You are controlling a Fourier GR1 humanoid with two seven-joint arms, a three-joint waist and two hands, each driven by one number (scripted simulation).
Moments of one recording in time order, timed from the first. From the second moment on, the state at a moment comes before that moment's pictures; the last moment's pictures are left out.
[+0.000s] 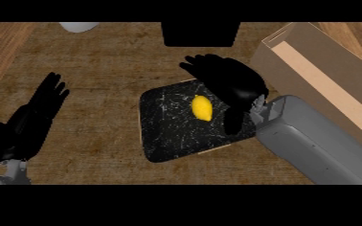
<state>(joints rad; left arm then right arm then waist) -0.02 0.47 -0.06 -1.62 0.46 0.14 0.16 -0.79 -0.43 0.65 -1.52 0.44 0.40 0.40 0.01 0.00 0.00</state>
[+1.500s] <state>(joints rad) 0.00 0.38 0.06 -1.64 0.36 0.04 0.21 -0.74 -0.14 0.52 -1.35 0.71 0.67 0.46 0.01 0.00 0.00</state>
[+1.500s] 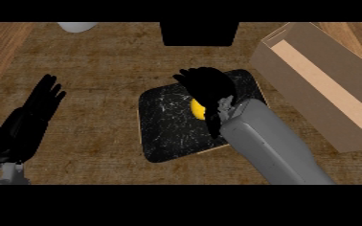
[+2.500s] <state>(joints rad) -0.03 0.31 0.12 -1.62 0.31 -0.02 0.23 -0.69 -0.03 0.50 -1.24 0.98 0.67 0.41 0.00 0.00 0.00</state>
